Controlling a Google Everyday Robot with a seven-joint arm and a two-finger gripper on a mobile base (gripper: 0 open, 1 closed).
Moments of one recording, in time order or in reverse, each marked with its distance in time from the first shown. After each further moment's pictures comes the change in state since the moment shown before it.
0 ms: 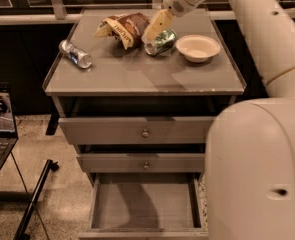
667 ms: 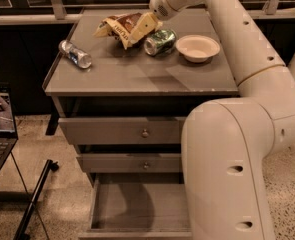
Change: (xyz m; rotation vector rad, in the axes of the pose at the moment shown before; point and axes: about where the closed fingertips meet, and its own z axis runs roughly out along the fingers) arm -0.019 -0.007 0.051 -0.026 -0.072 0.045
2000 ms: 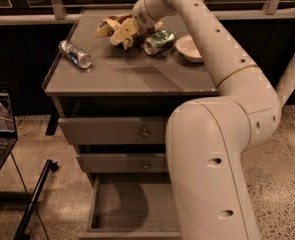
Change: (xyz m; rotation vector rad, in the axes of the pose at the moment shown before) arm -0.014 -0.001 0.073 0.035 -0.031 0.137
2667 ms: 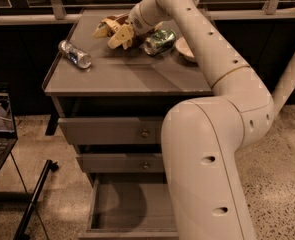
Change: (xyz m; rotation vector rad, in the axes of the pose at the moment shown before) arm 0.010 0.010 0.021 -0.024 0.032 0.020
